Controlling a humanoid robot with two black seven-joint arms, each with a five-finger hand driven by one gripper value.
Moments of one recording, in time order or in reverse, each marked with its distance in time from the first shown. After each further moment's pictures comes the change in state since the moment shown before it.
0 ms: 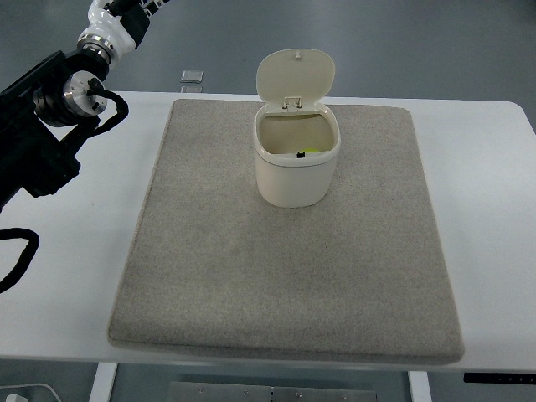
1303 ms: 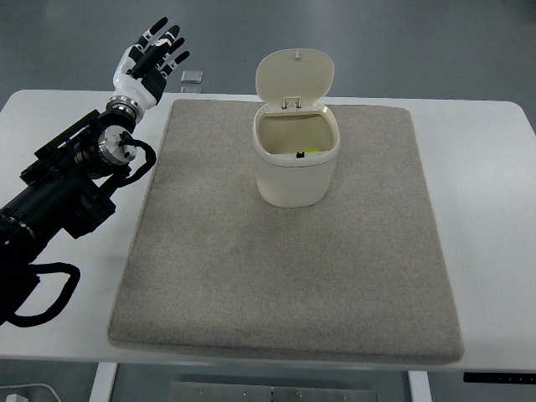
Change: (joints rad) left arm 0.091 -0.143 -0.067 0.130 -0.006 -0.033 -0.066; right arm 0.000 0.000 0.000 0.000 0.000 0.000 0.000
